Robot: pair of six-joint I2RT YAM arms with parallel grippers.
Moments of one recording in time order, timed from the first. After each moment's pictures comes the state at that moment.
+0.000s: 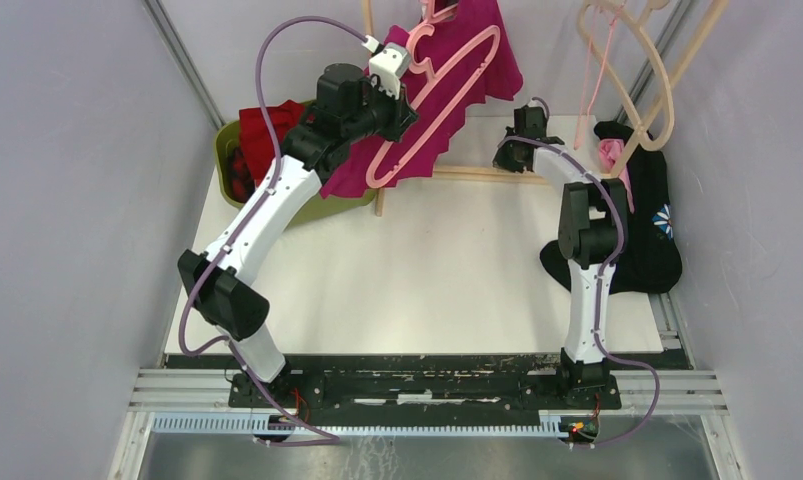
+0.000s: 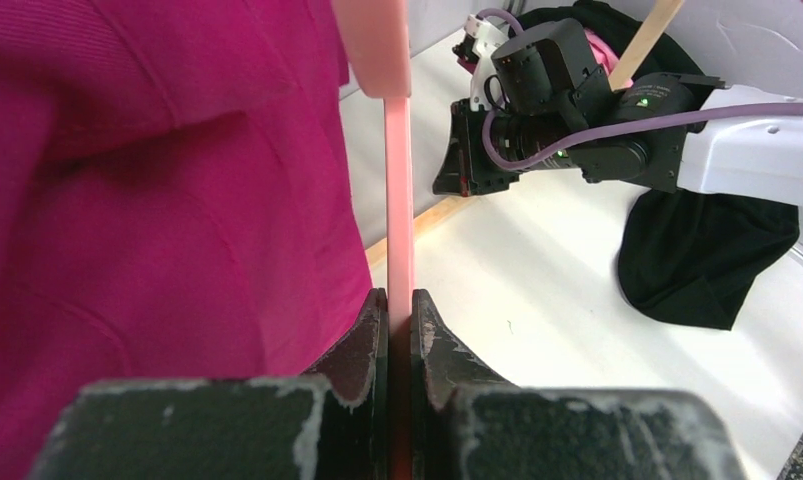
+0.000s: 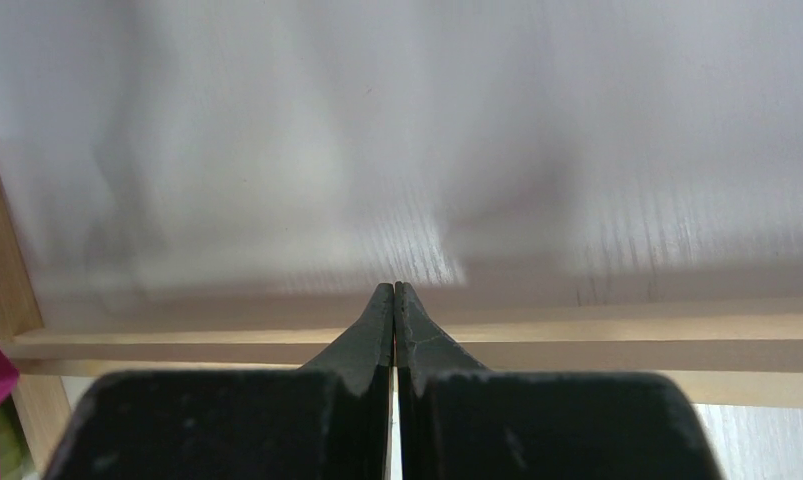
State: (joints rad) left arm -0.53 1.71 1.86 -0.39 0.23 0.00; right arm 0.12 2.28 1.82 -0.33 -0.01 0.53
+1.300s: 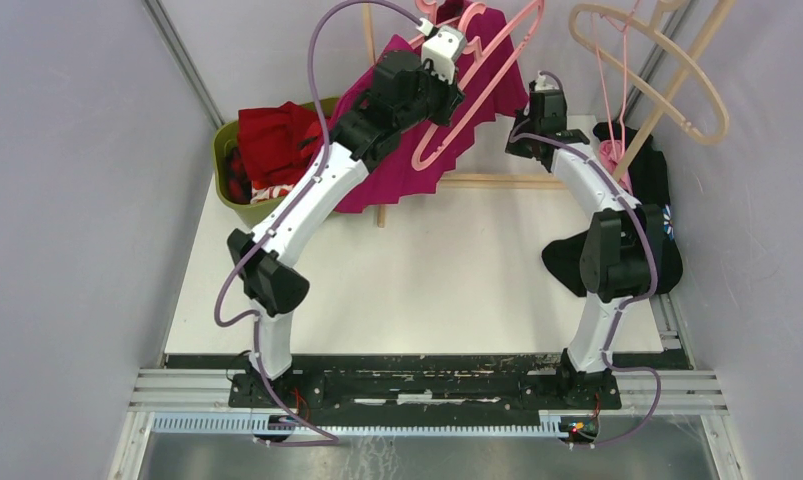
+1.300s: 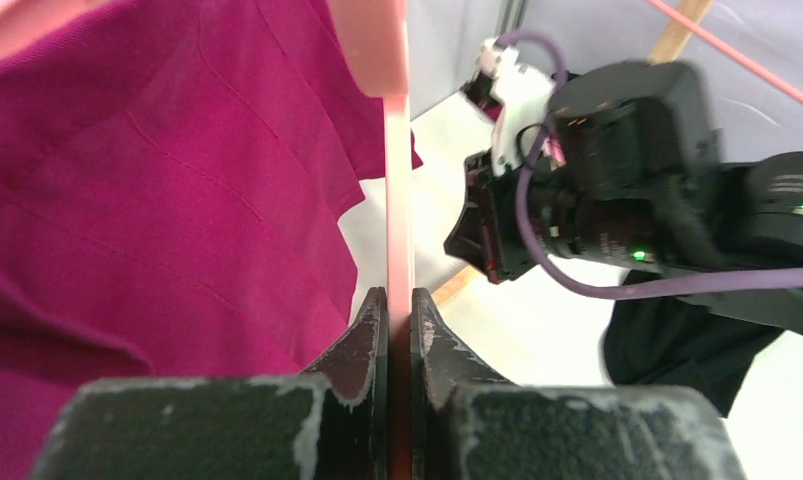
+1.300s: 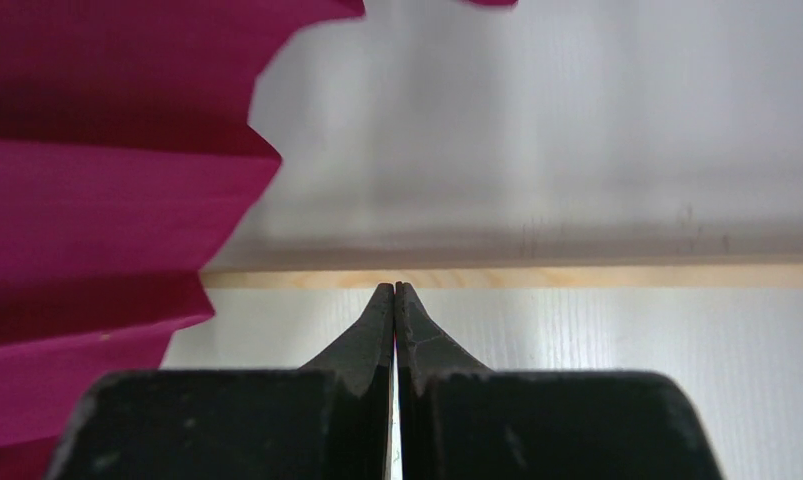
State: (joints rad) left arm -0.69 1.94 2.22 -0.42 0.06 -0.01; right arm 0.14 1.94 1.63 -0.37 0.03 0.34
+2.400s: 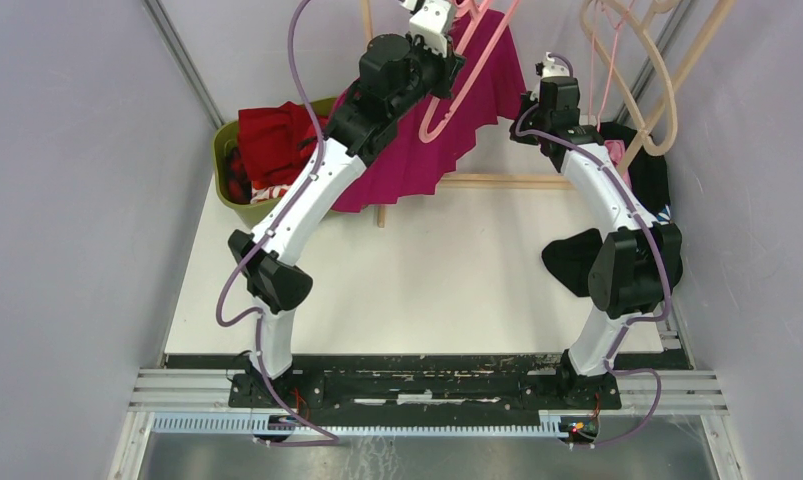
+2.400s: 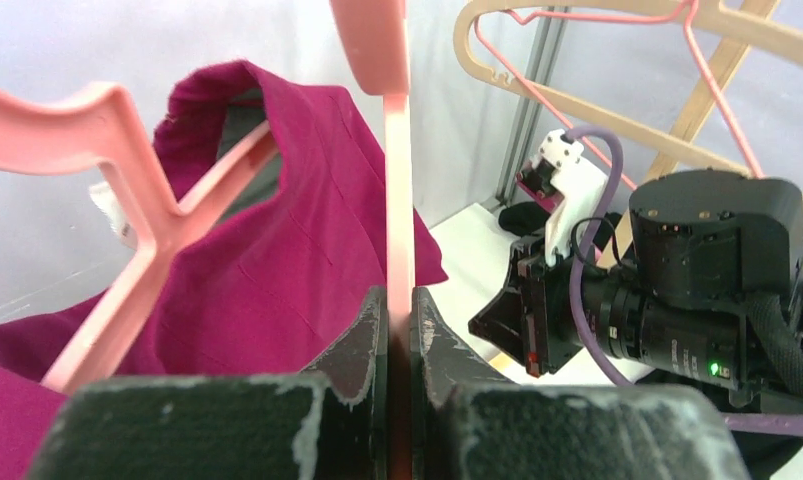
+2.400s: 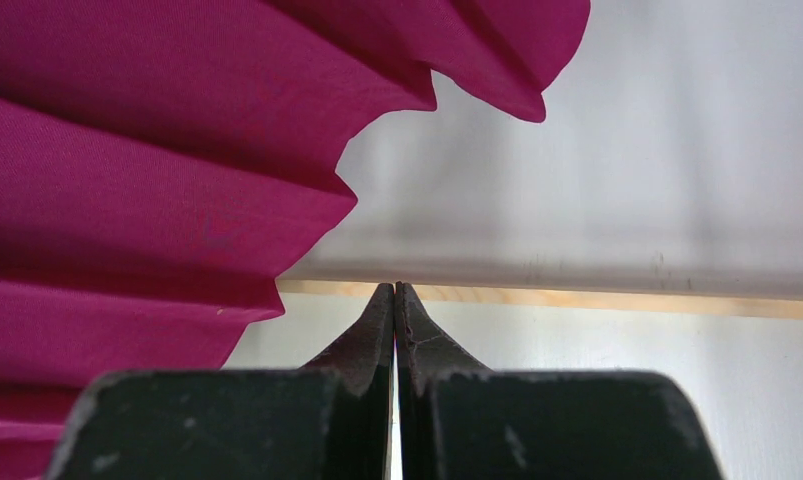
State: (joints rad) left arm -0.68 2.00 2.34 -0.29 0.00 -0.03; right arm 0.15 1.80 1.66 -0.35 0.01 0.29
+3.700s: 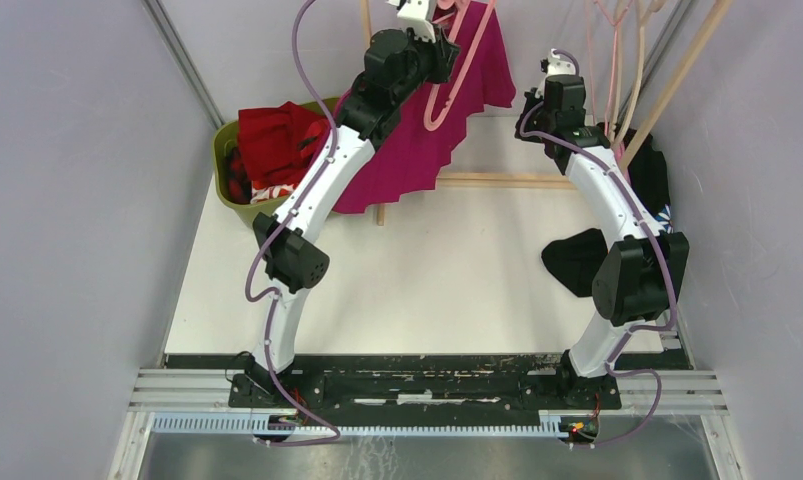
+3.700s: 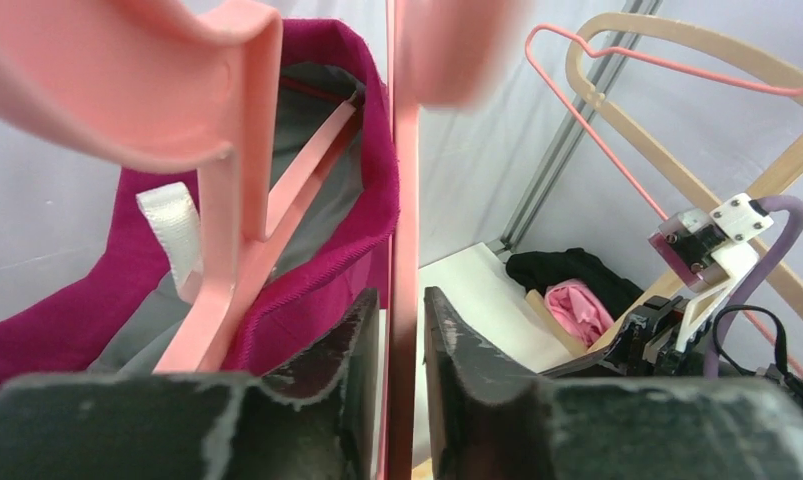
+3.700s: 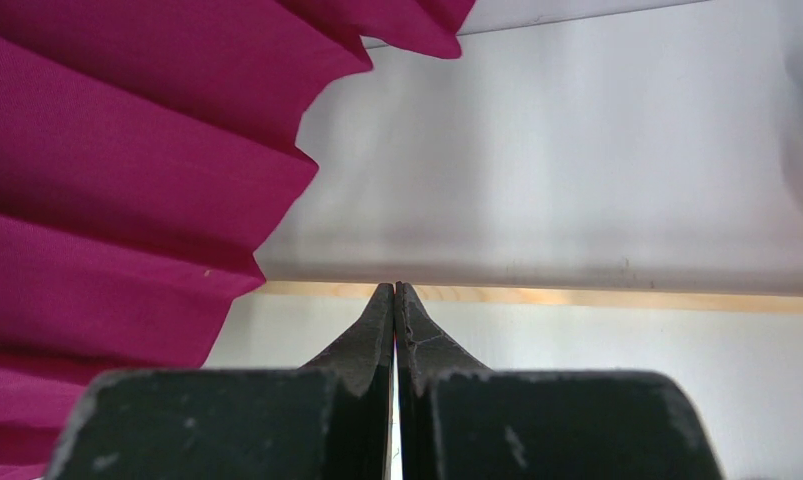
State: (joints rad) left arm -0.58 2.21 2.51 -0.20 0.01 -0.20; right arm 0.15 1.75 1.64 -0.35 0.05 0.26
